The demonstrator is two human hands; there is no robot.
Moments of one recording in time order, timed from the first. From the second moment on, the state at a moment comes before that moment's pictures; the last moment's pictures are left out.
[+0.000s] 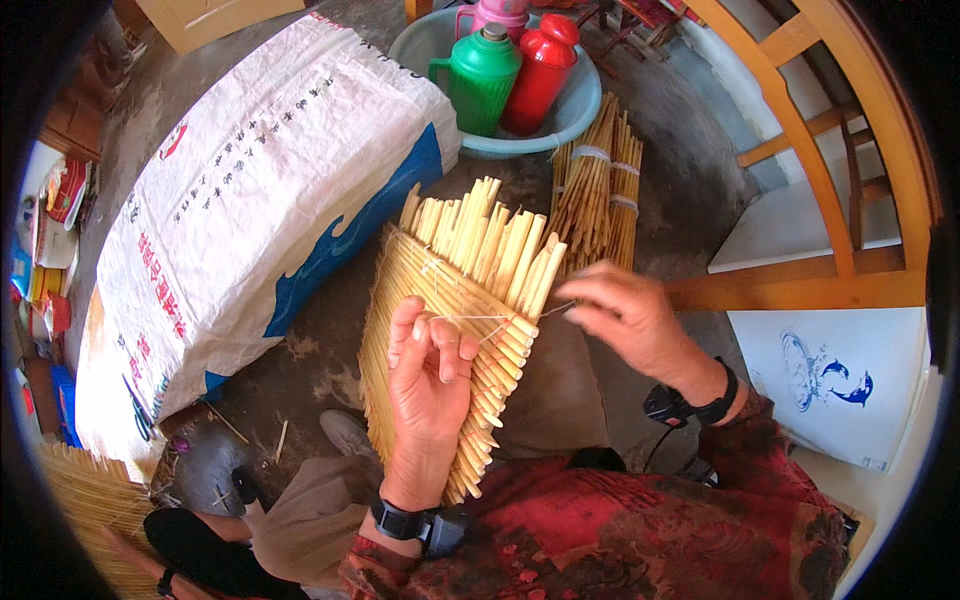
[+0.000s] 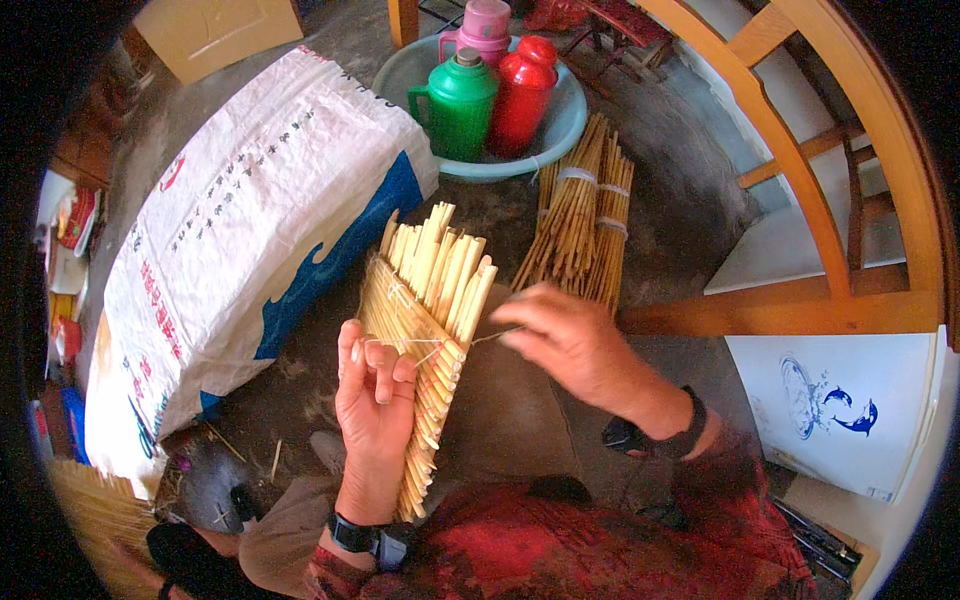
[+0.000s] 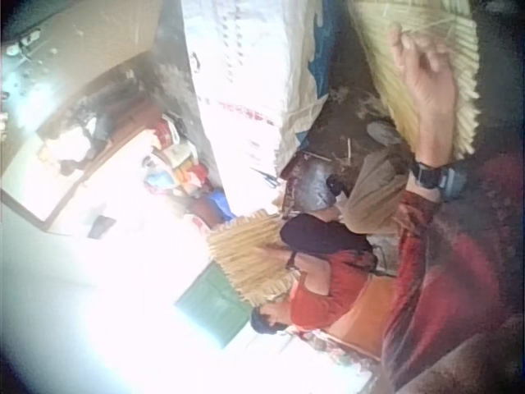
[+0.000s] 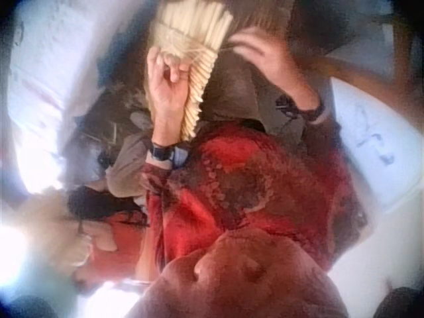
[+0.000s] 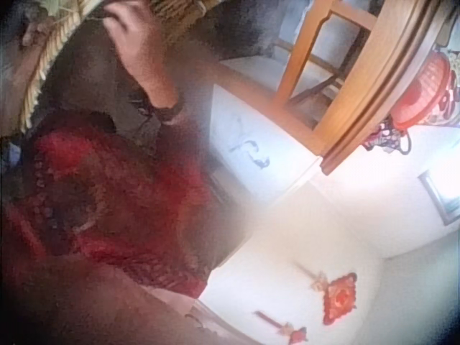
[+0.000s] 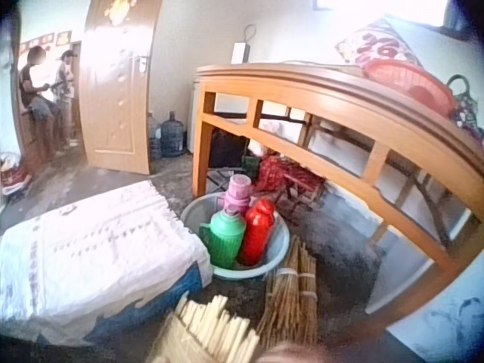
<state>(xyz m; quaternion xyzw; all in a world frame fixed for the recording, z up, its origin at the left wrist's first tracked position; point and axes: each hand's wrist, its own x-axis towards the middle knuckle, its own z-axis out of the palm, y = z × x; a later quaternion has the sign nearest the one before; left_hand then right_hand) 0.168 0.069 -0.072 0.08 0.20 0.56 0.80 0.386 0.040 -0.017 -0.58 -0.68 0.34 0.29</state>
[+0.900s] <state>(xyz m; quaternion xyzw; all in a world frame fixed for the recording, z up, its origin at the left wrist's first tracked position) 0.170 0.068 -0.073 0.08 0.21 0.55 0.80 0.495 -0.024 -0.058 -0.70 -0.47 0.45 0.29</state>
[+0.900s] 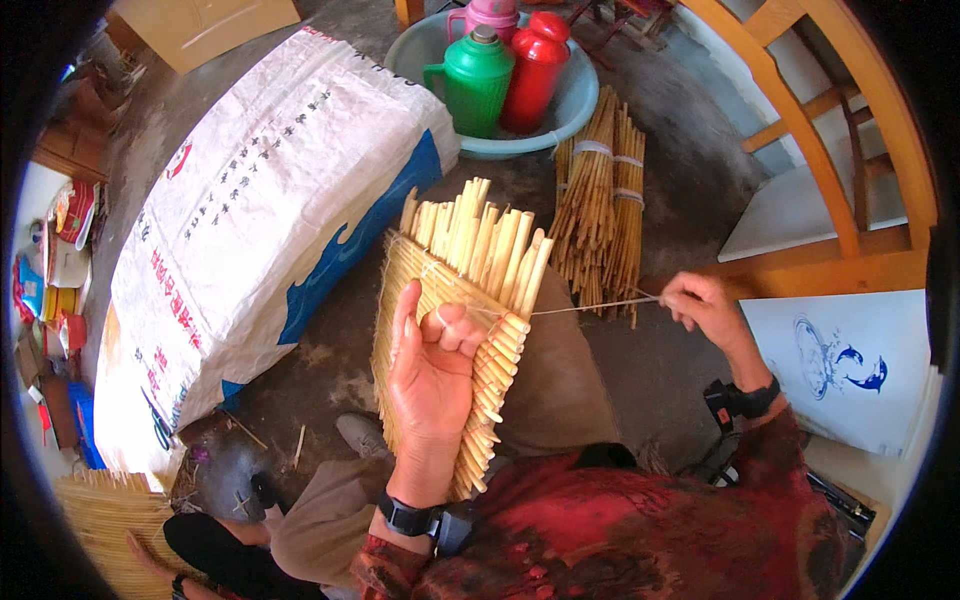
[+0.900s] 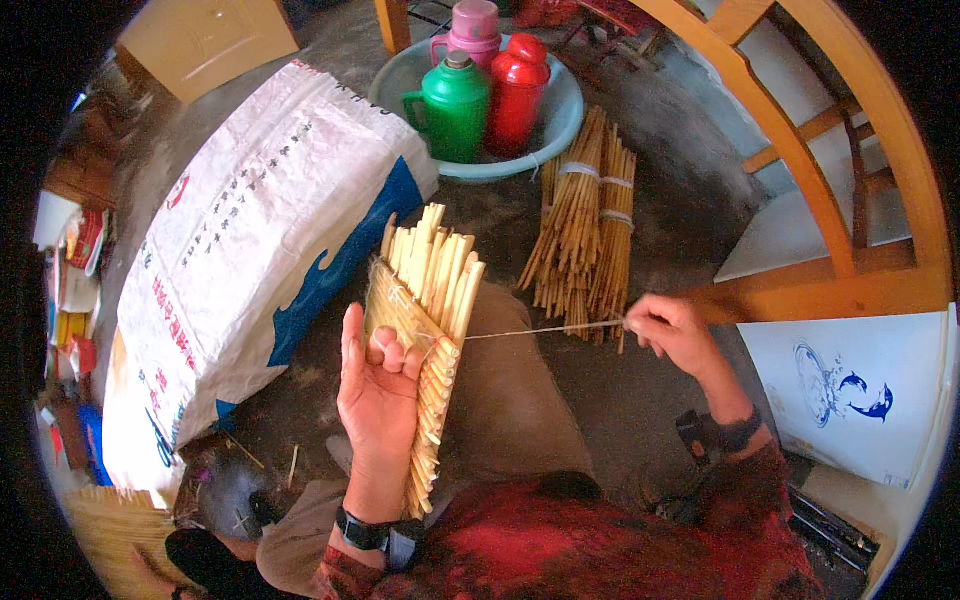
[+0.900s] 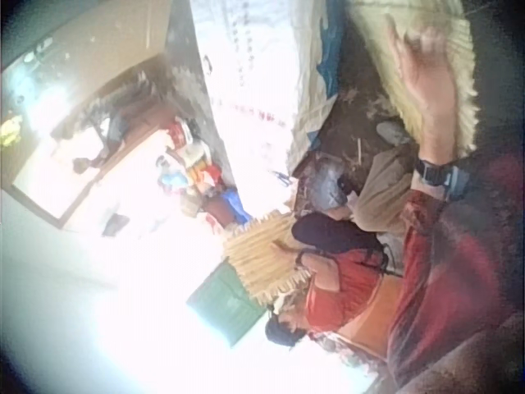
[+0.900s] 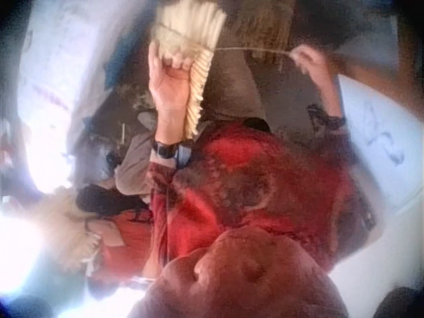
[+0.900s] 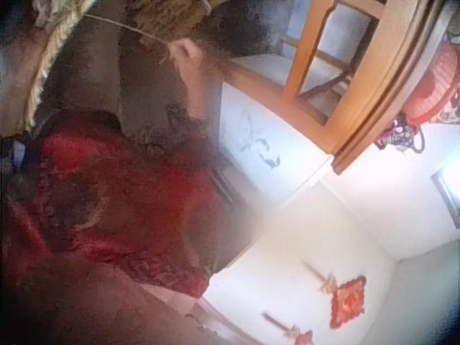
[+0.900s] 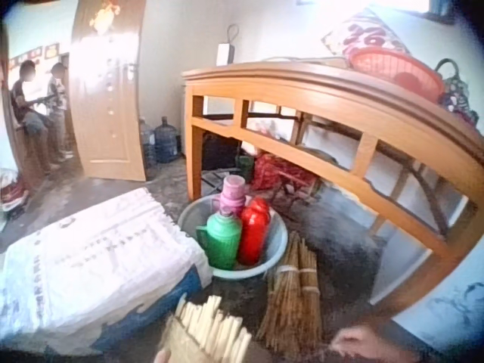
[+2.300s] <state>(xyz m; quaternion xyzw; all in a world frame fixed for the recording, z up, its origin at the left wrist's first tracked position) 0.170 0.076 -0.071 0.12 0.21 0.58 0.78 0.366 0.055 -0.052 -0.53 -0.59 0.48 0.37</state>
